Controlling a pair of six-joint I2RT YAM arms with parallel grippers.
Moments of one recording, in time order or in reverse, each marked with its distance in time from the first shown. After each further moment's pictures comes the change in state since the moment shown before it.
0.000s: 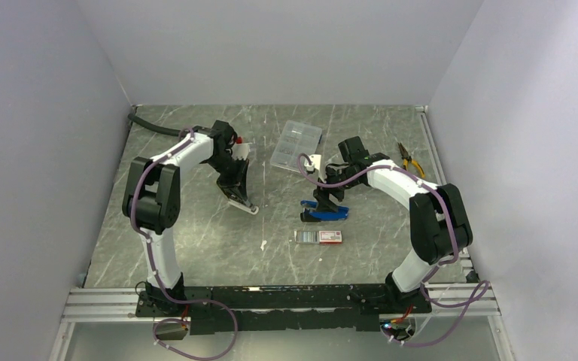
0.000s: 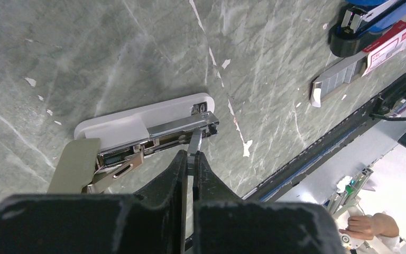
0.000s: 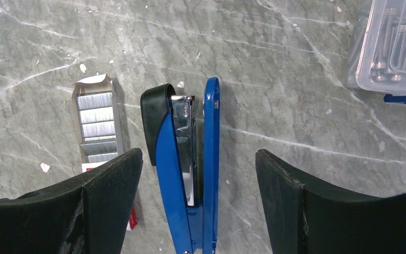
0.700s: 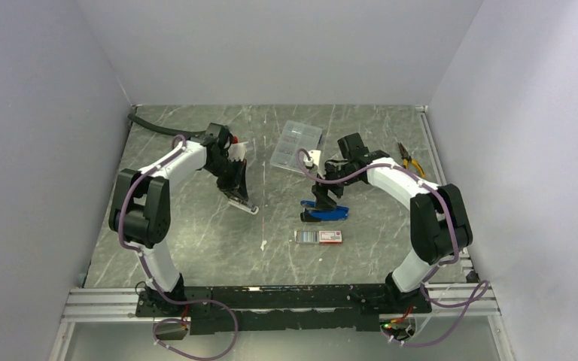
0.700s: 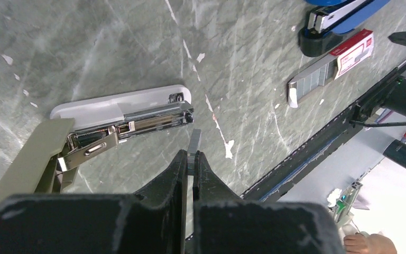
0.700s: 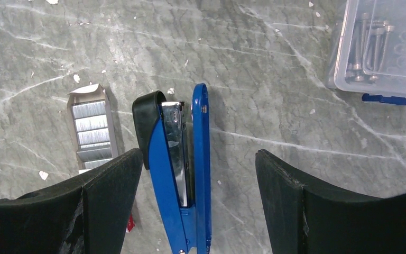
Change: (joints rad) left arm -0.005 -0.153 -0.133 0.112 0.033 -0.071; right arm 0.008 0.000 0.031 0.001 0.019 0.042
